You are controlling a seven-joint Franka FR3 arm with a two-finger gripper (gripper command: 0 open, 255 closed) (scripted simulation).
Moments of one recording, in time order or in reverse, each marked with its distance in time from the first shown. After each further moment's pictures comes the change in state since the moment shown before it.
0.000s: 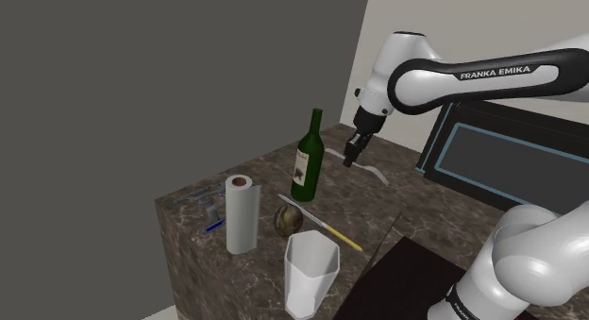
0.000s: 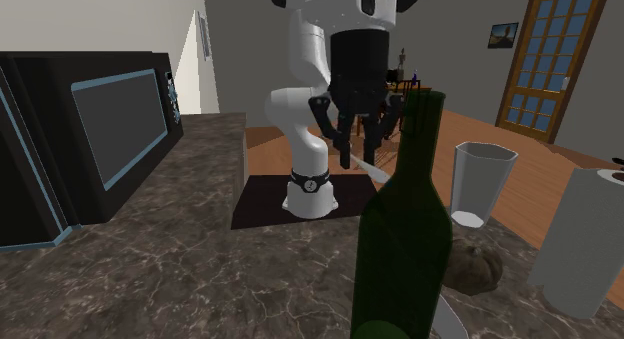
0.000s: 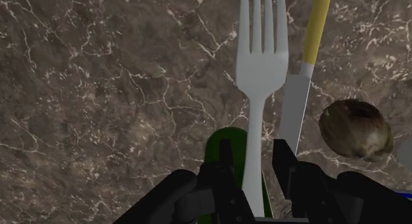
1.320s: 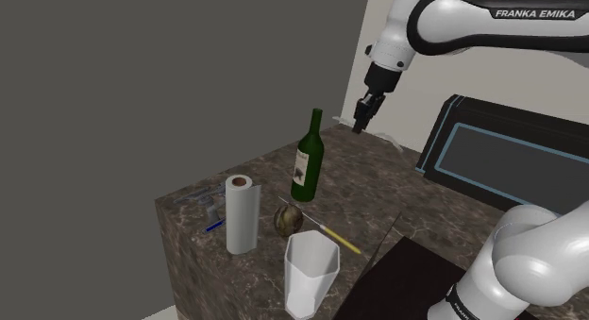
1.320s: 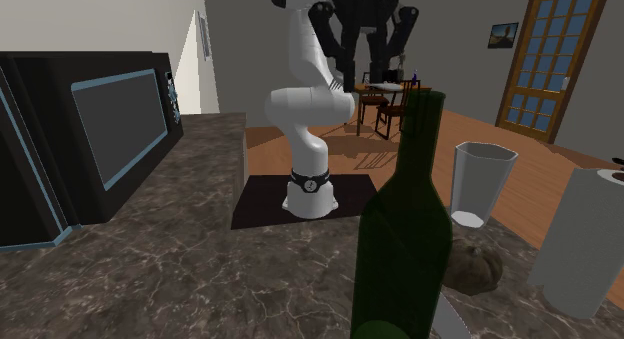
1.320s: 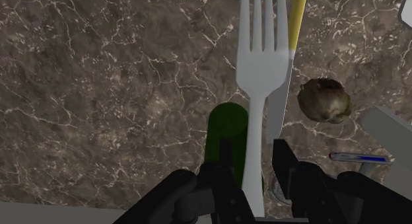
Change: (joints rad) arm -0.003 -0.002 -0.006 0.268 -0.006 -0.270 0.003
